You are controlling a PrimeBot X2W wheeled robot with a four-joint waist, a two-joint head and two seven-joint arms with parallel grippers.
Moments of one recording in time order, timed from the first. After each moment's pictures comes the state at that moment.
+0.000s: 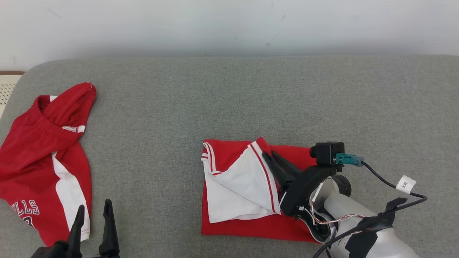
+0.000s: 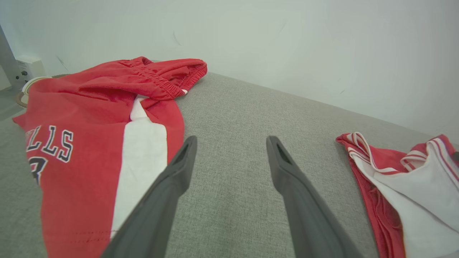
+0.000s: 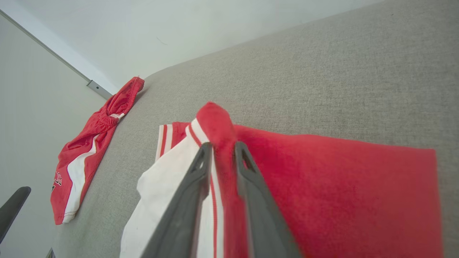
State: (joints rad) left arm -0.10 0.05 0.08 0.13 -0.26 -0.03 -0.26; right arm -0.71 -0.26 1.03 0.66 1.09 0.13 -0.16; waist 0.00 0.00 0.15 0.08
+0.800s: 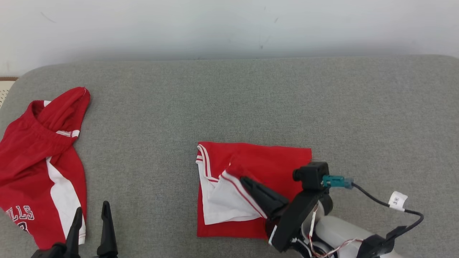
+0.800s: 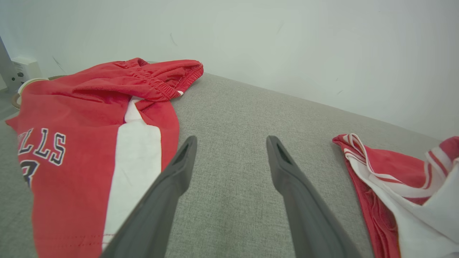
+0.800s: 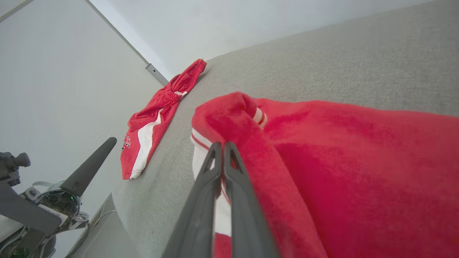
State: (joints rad) left arm -0.09 0.05 0.09 0.13 -0.26 -0.02 -0.26; right arm -0.67 -0.37 1.24 0.35 1.17 0.13 -0.20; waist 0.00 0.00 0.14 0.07
